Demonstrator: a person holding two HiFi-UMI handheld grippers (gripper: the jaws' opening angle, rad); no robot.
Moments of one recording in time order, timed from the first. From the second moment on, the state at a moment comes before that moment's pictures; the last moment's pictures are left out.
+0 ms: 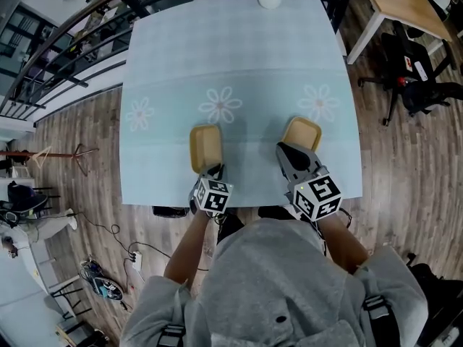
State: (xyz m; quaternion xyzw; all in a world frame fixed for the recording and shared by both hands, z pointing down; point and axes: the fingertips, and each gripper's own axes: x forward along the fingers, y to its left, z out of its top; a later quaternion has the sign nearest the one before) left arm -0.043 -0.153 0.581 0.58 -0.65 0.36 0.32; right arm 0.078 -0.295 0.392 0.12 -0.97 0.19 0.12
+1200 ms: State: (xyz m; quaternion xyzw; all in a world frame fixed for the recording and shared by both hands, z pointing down) left arm -0.155 -0.023 0.552 0.51 -0.74 0.28 0.34; right arm -0.039 -0.207 0.367 0.07 -0.98 0.12 0.14
